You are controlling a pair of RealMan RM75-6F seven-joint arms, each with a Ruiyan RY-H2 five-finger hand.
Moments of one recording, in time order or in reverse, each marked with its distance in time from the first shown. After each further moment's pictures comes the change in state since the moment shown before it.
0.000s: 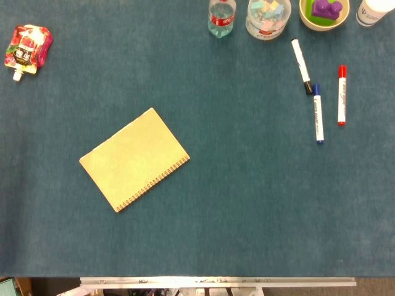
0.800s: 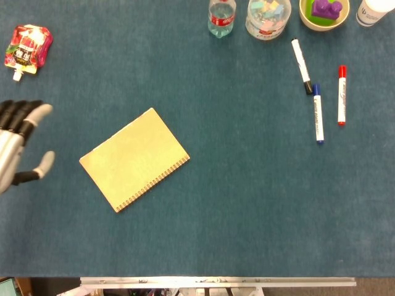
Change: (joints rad) left arm -0.155 0.043 0.030 0.033 0.195 -0.166 -0.171; right arm 0.048 -0.016 0.022 0.029 0.005 -0.053 0.022
